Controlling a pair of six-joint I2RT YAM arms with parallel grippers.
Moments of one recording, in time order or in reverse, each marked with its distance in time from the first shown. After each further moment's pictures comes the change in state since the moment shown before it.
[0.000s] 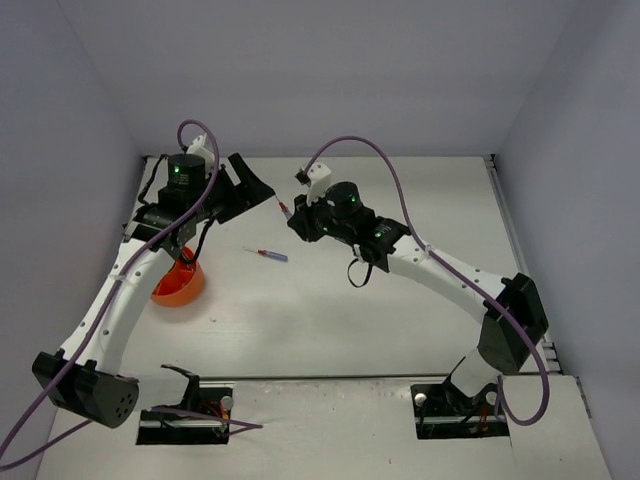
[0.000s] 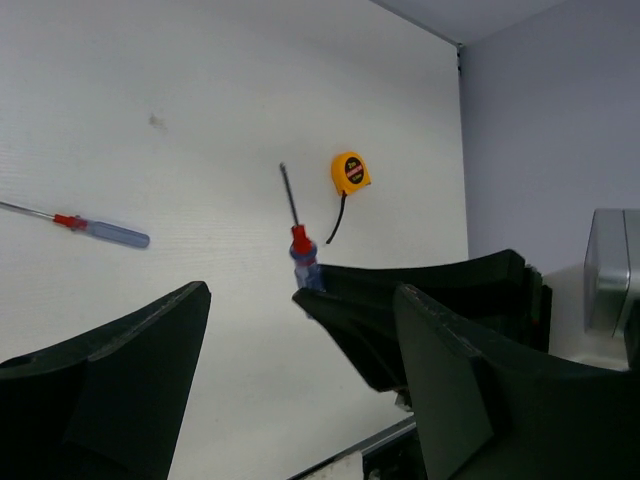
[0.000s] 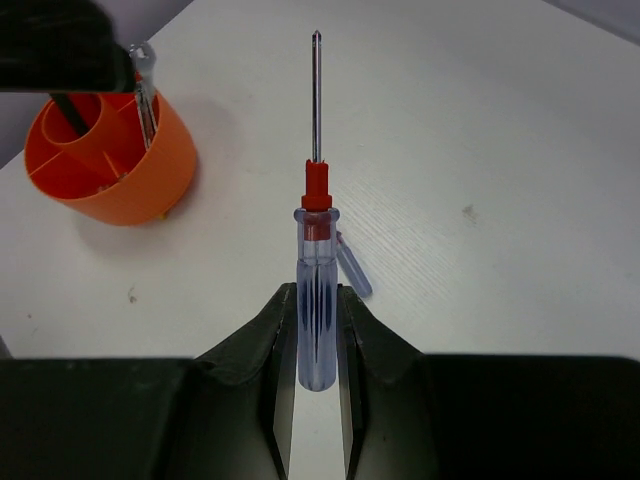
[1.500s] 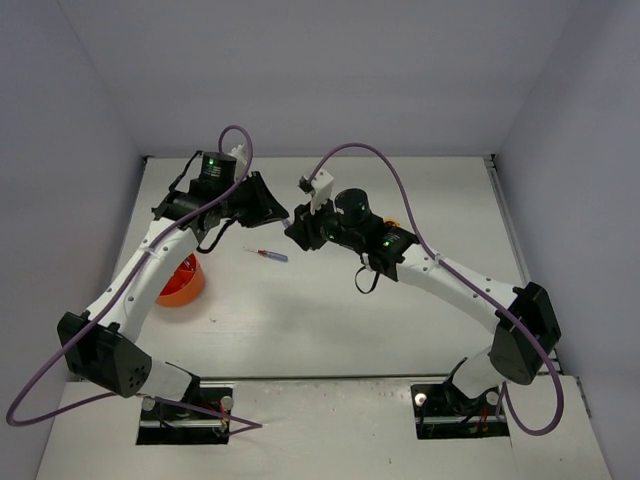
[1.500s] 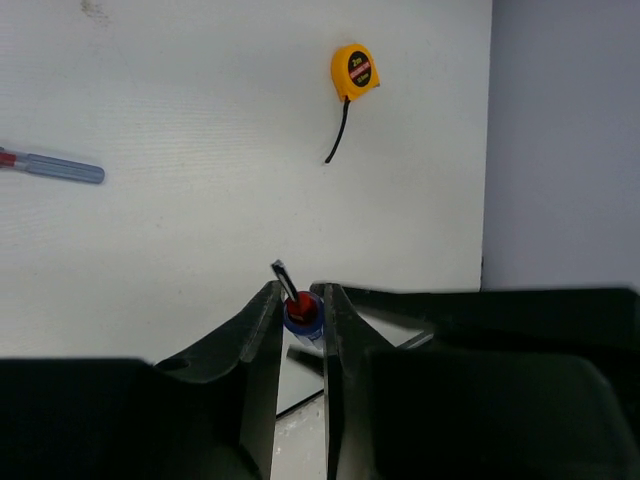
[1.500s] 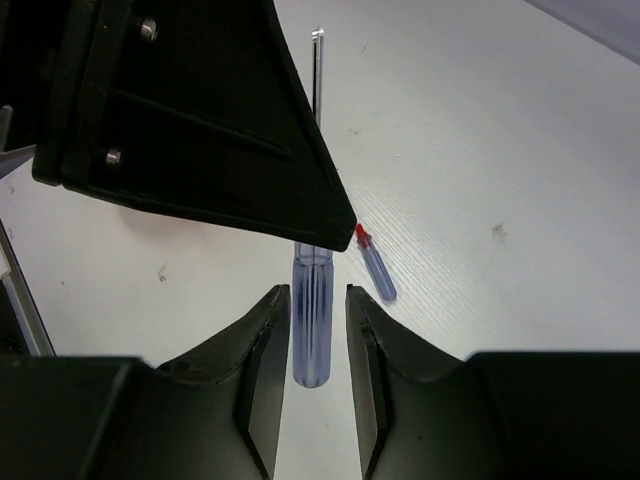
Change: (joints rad) left arm -0.059 0.158 0.050 -0.080 0.129 0.016; right arm 0.013 -0.076 -0.085 0.067 -0.098 -0.035
